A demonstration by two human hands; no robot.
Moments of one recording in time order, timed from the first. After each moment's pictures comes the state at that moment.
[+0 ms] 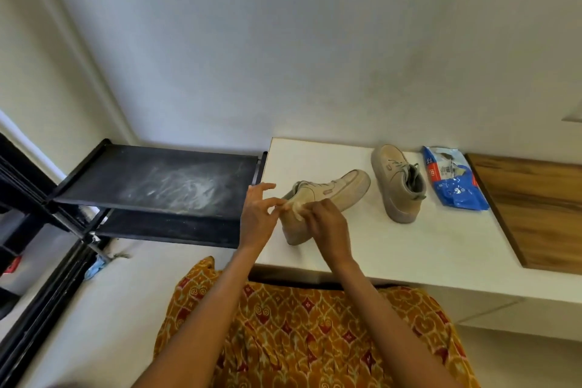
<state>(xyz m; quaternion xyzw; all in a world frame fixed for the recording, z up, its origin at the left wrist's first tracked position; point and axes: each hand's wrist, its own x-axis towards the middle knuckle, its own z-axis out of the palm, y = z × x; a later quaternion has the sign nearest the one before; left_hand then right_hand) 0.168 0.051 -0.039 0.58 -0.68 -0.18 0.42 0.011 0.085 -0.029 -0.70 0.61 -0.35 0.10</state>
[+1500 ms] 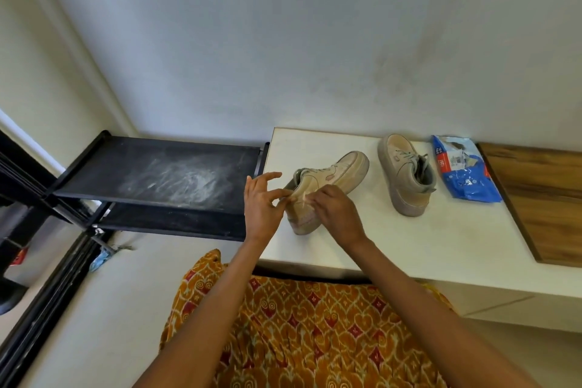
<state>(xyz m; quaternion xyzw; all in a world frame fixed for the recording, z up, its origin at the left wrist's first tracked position) 0.163 0.043 -0.042 0.58 -0.69 -0.10 0.42 -0.007 0.065 -0.020 -0.80 0.51 -0.31 0.03</state>
